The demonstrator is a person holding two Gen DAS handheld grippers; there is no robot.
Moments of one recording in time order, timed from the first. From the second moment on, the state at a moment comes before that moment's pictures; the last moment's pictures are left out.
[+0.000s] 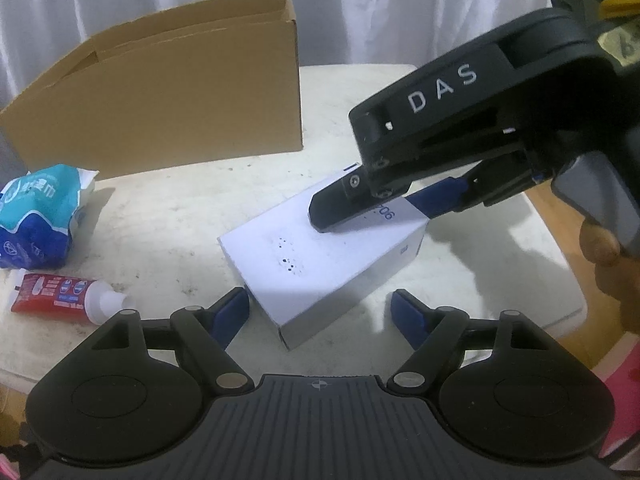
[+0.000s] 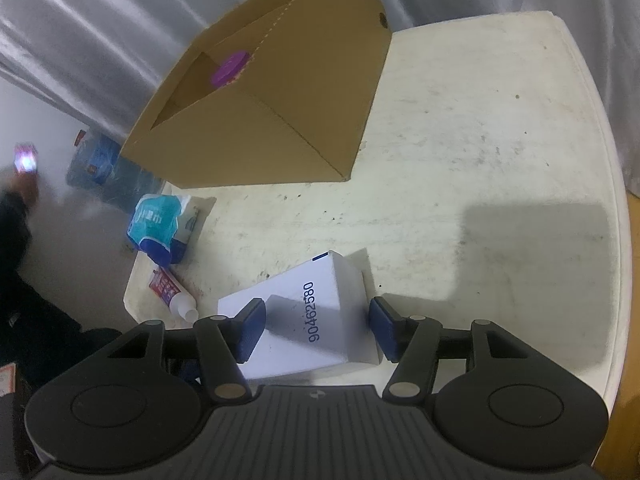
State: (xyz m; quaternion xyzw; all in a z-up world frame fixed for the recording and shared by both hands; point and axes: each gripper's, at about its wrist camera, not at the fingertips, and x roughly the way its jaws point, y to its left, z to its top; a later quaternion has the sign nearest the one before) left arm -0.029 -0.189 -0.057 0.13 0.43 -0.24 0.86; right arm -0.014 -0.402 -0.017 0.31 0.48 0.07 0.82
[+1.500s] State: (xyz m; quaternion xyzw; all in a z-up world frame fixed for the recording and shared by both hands) left arm -0.025 -0.184 -0.053 0.11 0.43 -0.22 0.87; right arm -0.021 -0.406 -0.017 0.32 0.47 0.06 0.82
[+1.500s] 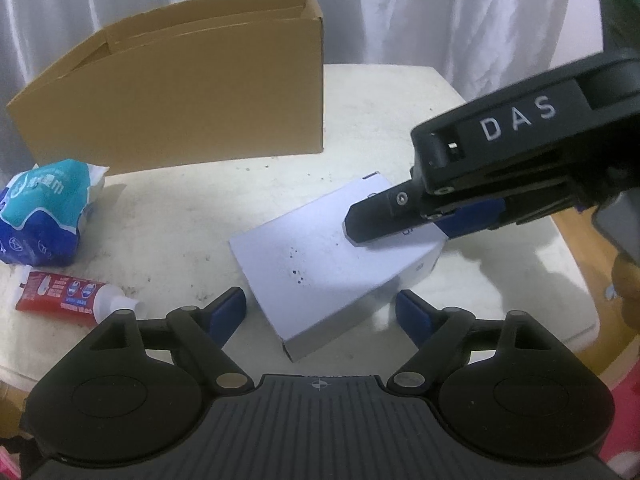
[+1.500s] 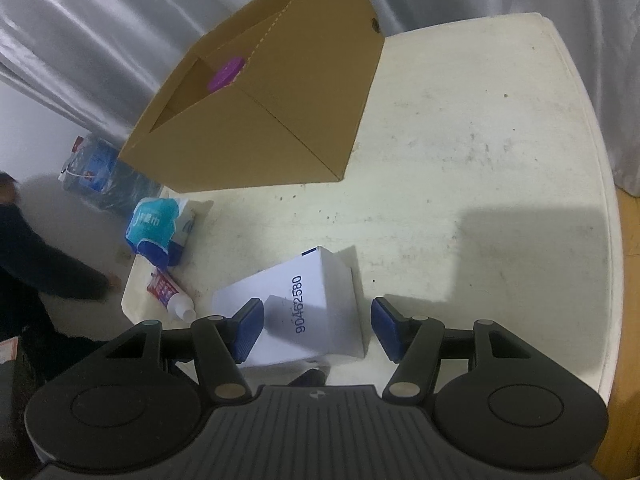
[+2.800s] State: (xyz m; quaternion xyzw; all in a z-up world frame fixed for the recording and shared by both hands) left arm -0.057 -0.158 0.010 0.06 0.37 -0.19 0.91; right arm -0.041 -0.351 0.057 0.24 0.43 0.07 0.87
